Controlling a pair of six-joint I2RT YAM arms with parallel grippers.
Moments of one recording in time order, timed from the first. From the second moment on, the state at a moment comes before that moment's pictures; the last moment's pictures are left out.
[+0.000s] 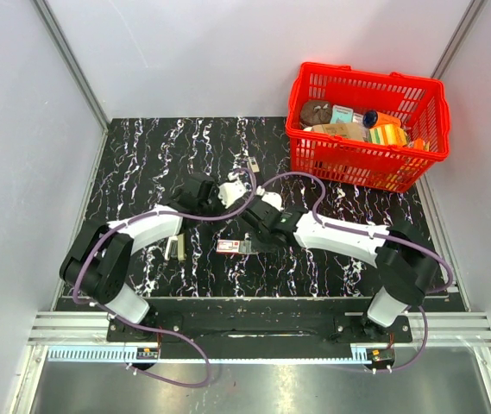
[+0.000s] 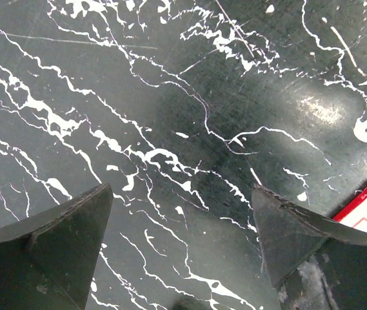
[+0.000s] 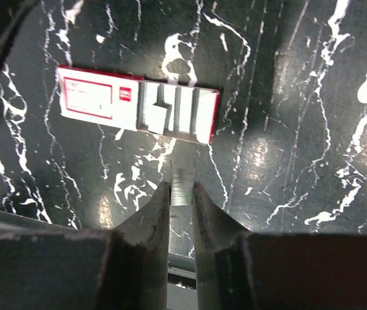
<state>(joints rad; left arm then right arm) -0.50 1.56 0.83 -0.04 0.11 0.52 0.98 1.66 1.15 -0.56 0.20 0.92</state>
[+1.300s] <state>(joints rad) -0.71 1.55 0.79 -0.14 -0.07 0.50 0.98 1.49 1.03 -0.56 0.27 0.86</state>
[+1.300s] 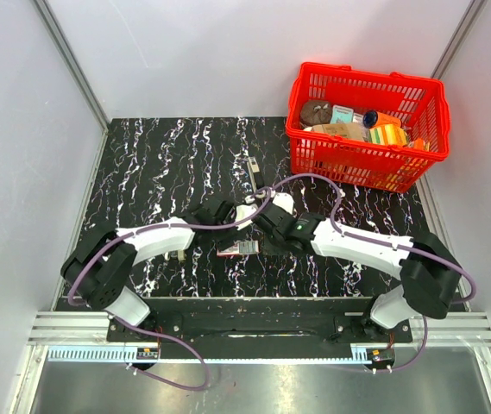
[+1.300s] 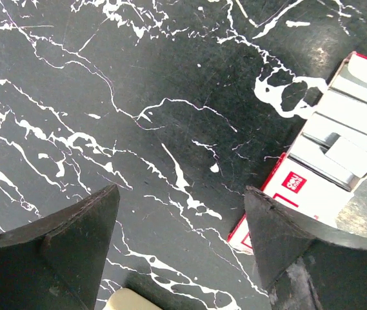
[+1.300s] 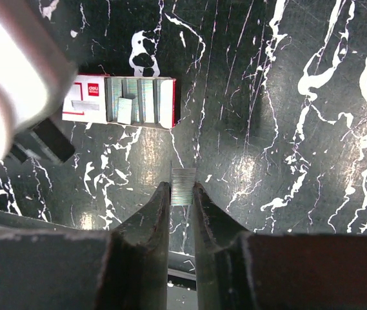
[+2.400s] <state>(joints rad) -0.42 1.35 0.99 -0.34 0.17 0.41 0.98 1.89 1.32 -0.64 0.19 0.79</state>
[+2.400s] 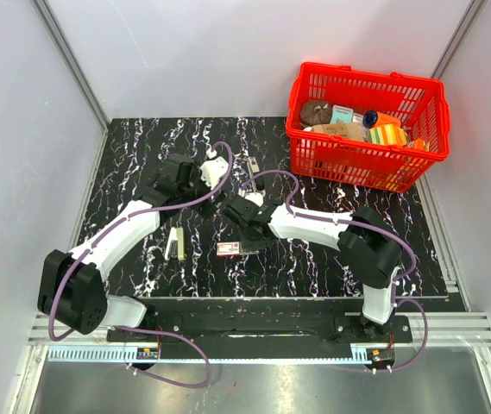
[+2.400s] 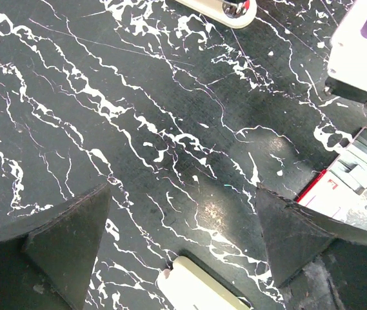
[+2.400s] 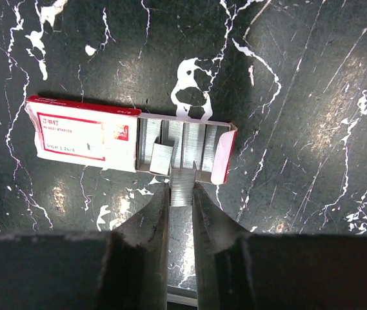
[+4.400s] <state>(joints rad) -0.42 1.32 0.99 -0.35 0.22 0.40 0.97 1.91 1.39 -0.73 0.19 0.78</state>
